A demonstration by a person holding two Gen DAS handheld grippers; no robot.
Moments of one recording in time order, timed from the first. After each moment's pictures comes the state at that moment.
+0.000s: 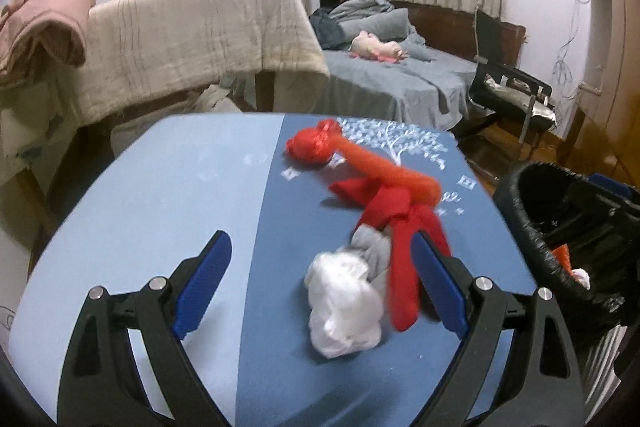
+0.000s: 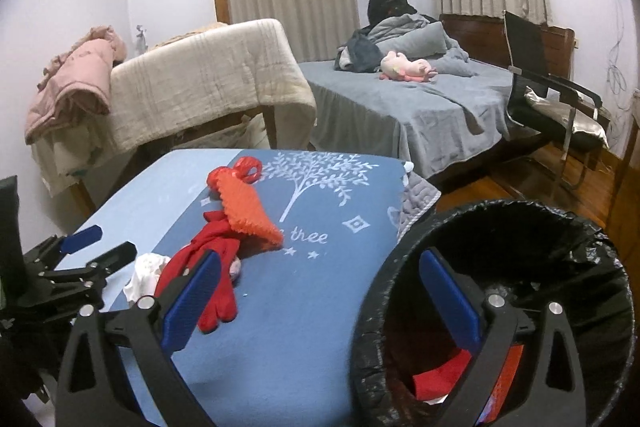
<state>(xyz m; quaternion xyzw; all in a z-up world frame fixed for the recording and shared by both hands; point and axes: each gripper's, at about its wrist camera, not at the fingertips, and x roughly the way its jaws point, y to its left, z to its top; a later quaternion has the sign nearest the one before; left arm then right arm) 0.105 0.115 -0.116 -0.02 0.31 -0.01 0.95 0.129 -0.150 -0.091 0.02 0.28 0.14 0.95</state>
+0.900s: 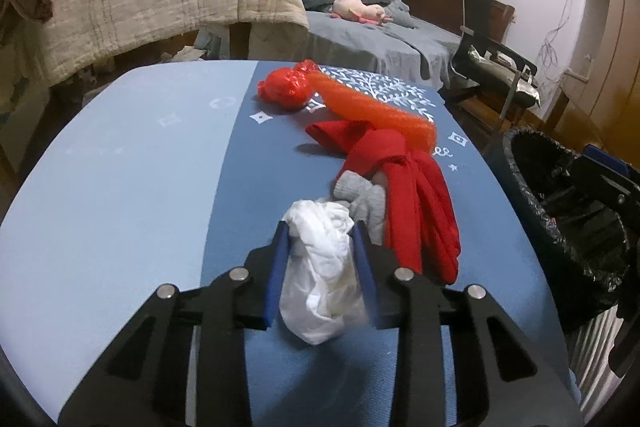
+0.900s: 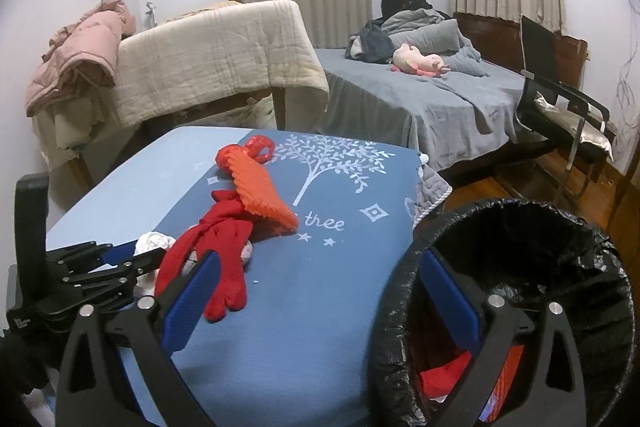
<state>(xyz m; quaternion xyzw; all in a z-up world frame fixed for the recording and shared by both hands) 0.119 0.113 -0.152 -0.05 0.36 -0.05 0.93 0.128 -0.125 -0.097 -0.01 0.30 0.15 0.94</state>
